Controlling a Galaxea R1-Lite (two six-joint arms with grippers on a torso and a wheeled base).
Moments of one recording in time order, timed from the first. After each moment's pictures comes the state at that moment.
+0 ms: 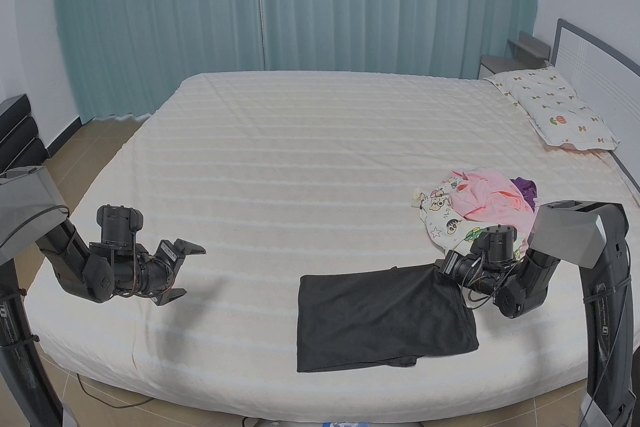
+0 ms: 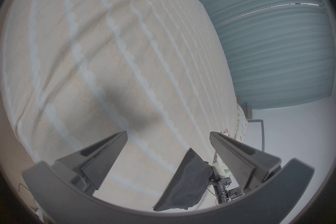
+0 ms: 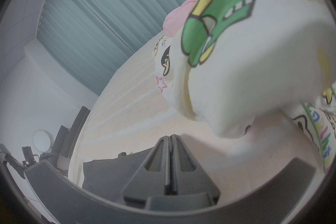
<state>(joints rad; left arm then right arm) -0.01 2.11 -0.71 -0.66 -0.34 -1.03 0.17 2.55 -0.92 -1.14 0.15 0.63</state>
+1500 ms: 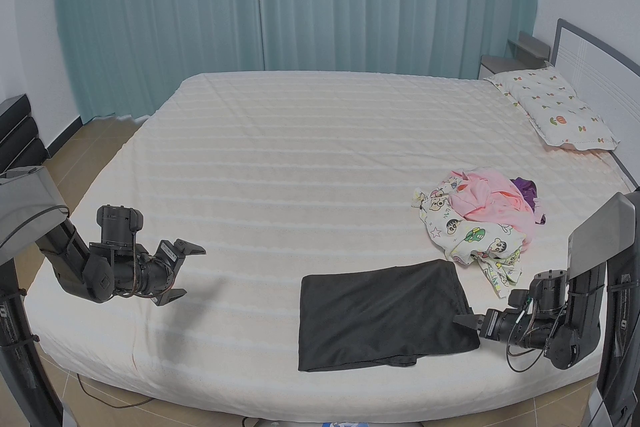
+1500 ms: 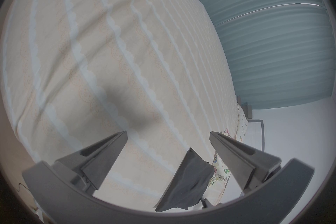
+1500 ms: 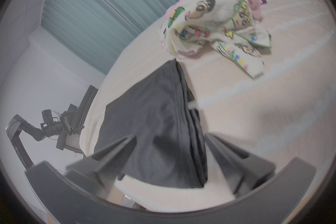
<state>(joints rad) -0.01 2.11 -0.71 -0.66 -0.35 -1.03 0.10 2.40 -0.16 -1.55 0.36 0.48</state>
